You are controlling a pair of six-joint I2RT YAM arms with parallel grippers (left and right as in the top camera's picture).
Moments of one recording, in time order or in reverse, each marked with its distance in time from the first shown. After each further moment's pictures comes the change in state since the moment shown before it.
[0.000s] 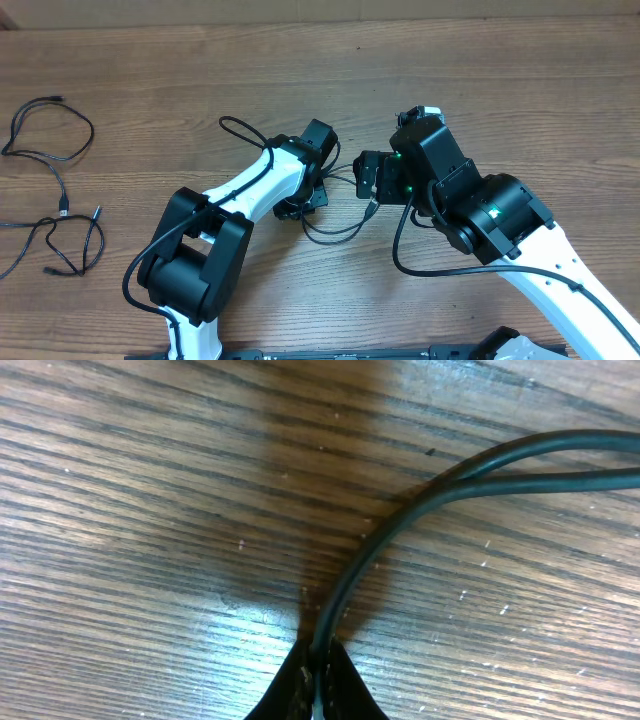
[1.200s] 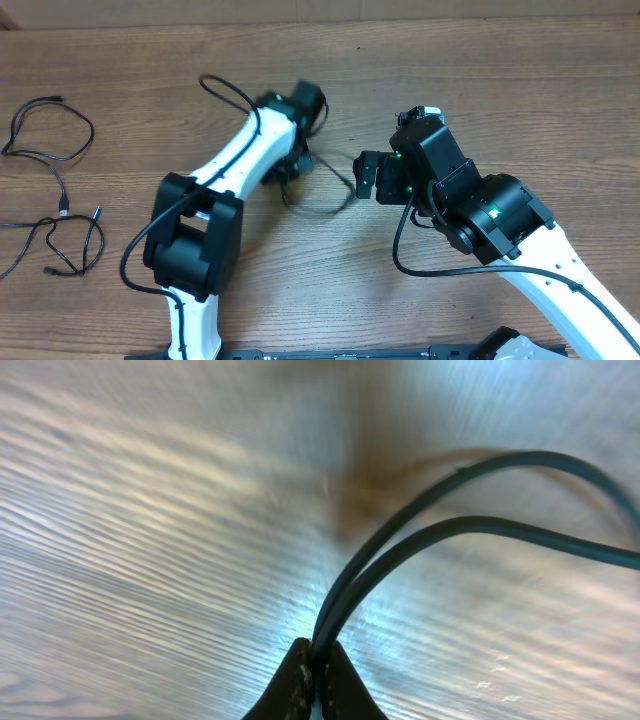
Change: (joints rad) left arm 0.099 0.093 0.341 -0.270 -0.139 0.036; right arm 0.000 0.000 0.000 0.000 0.000 0.000
